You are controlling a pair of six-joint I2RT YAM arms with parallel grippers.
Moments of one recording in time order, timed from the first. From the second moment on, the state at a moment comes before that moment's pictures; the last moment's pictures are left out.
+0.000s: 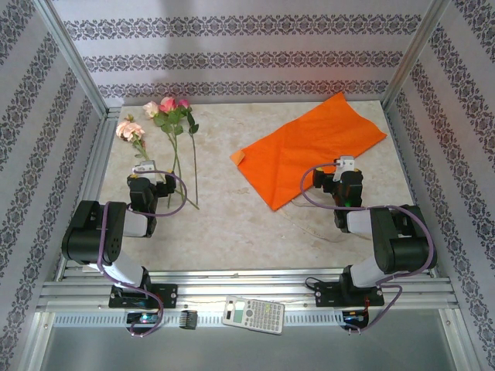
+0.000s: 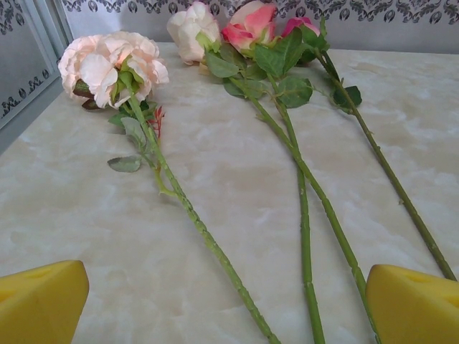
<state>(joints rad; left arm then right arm) 0.01 1.60 0.33 0.95 -0.14 -0.06 0.03 1.51 0.37 0.79 0.06 0.04</state>
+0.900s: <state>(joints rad) -0.14 1.31 1.07 0.01 -0.05 -0.65 0.19 1.33 1.22 -0.19 0.22 0.49</state>
